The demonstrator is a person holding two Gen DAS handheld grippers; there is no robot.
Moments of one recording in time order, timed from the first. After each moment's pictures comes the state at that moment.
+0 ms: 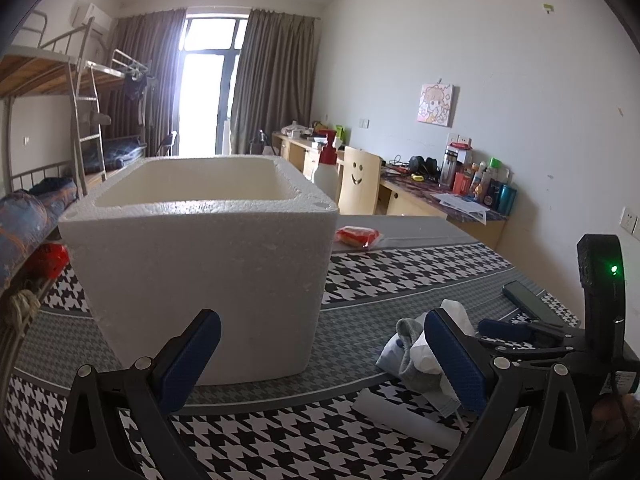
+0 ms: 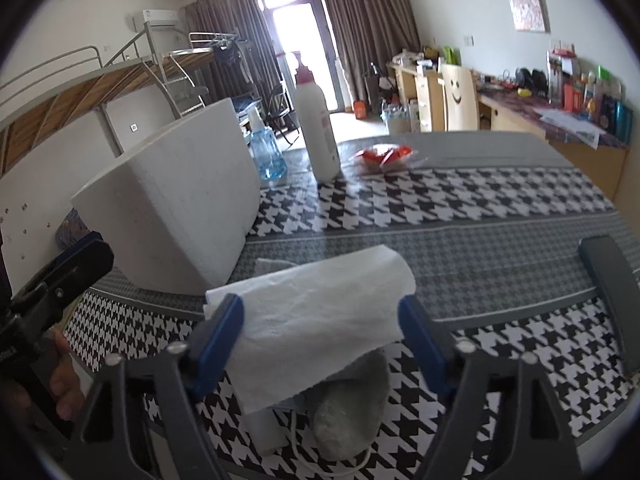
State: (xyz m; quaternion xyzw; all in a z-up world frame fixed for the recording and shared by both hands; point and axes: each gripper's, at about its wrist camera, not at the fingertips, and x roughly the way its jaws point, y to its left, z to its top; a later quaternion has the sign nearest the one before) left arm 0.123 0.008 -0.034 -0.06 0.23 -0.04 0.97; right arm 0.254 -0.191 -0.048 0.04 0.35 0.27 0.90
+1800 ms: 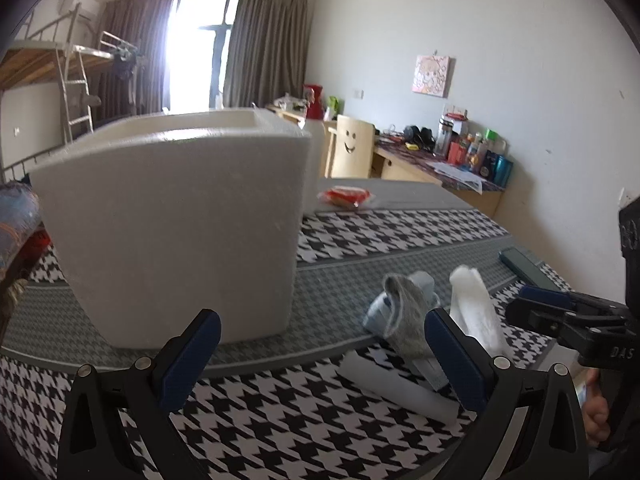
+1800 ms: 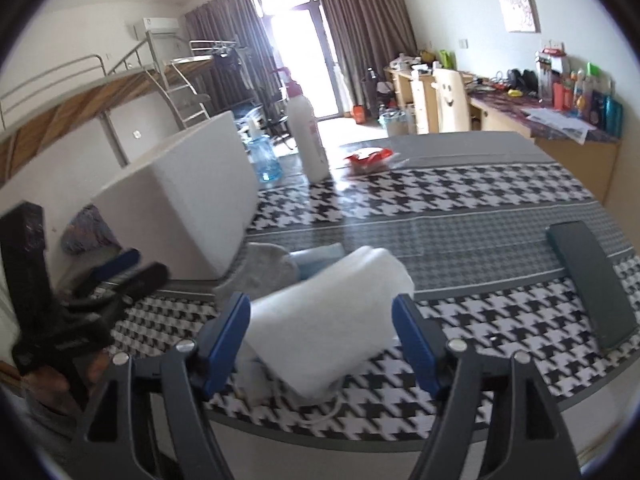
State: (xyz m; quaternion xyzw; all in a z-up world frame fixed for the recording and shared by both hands) left arm 0.120 -0.001 -0.058 -0.06 0.28 -0.06 0.96; right arm 0.223 -0.227 -0.038 0.05 0.34 0.28 0.90
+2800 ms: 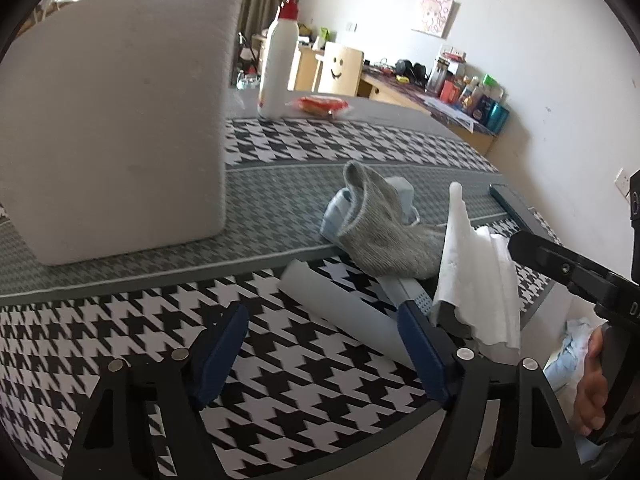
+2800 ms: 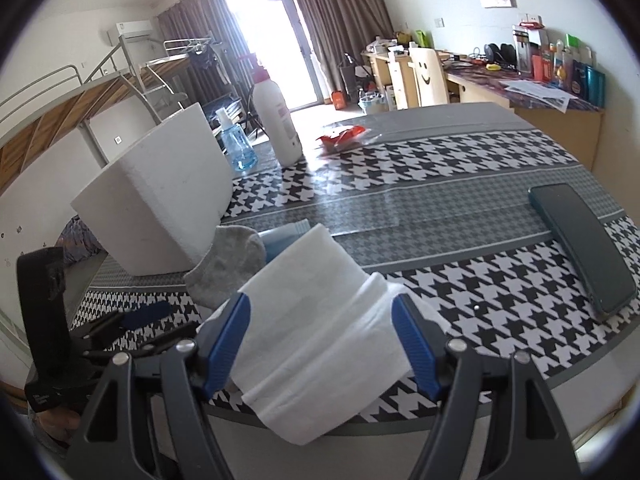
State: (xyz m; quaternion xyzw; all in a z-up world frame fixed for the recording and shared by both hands) left arm 0.136 -0.035 -0.099 -0.08 0.41 -0.08 0.91; right arm 0.223 -0.243 -0.053 0.07 0.37 0.24 0.90
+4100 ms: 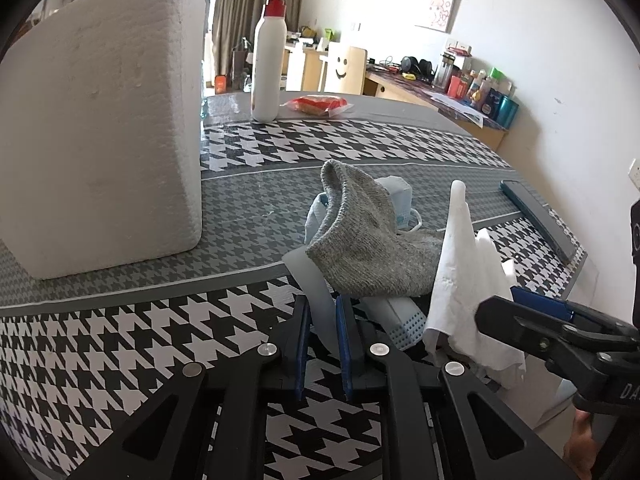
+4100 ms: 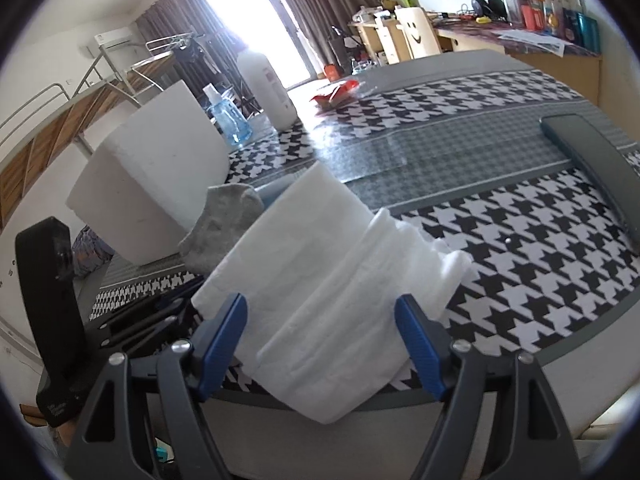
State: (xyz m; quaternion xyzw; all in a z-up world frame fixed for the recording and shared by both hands) left arm 0.155 -0.062 -0.107 -0.05 0.40 -0.06 0.91; right arm 0.224 -0.236 -0.084 0.12 0.42 0.24 0.86
